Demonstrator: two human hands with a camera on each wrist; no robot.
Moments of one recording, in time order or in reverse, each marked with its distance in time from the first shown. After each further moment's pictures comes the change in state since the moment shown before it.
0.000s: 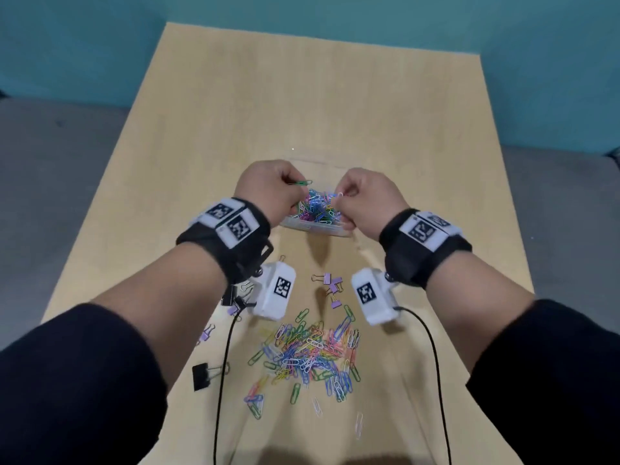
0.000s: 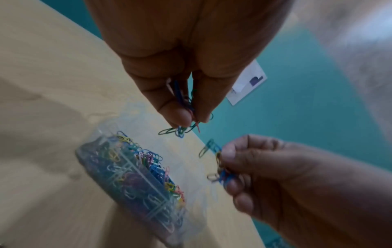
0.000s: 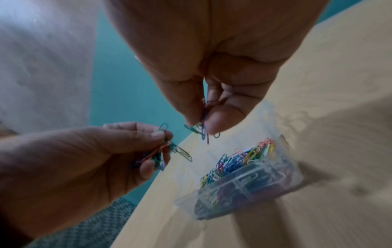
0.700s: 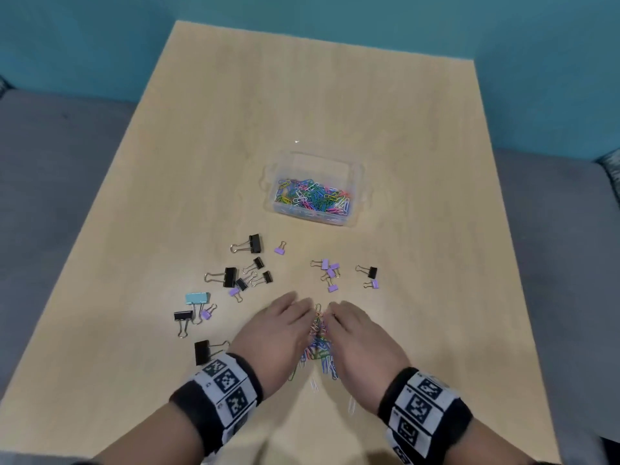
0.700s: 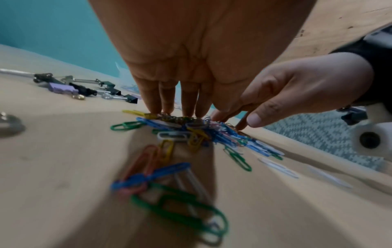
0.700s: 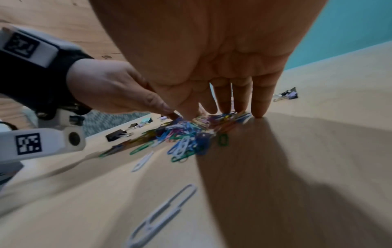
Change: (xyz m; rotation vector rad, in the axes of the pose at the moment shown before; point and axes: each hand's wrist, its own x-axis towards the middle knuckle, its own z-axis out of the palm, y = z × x) left_hand -0.168 -0.127 0.041 0.870 -0.436 0.501; right_hand -0.180 0.105 0.068 -0.791 -0.326 -0.290
